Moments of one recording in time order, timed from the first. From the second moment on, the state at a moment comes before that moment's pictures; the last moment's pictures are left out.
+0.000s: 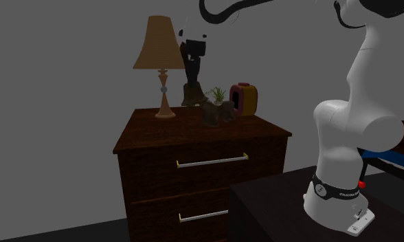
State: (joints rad) arm -0.38 -0.25 -0.33 -1.98 -0.19 1.90 -0.20
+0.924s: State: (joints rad) arm -0.38 -0.22 -0.33 -1.78 -0.17 1.72 -0.23
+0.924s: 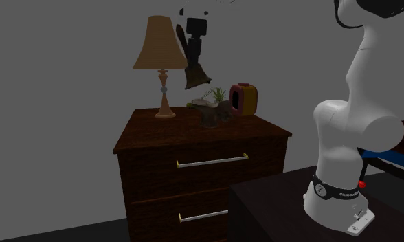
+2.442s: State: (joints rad) arm -0.49 -0.37 -0.50 -2.06 -0.24 1.90 -0.45
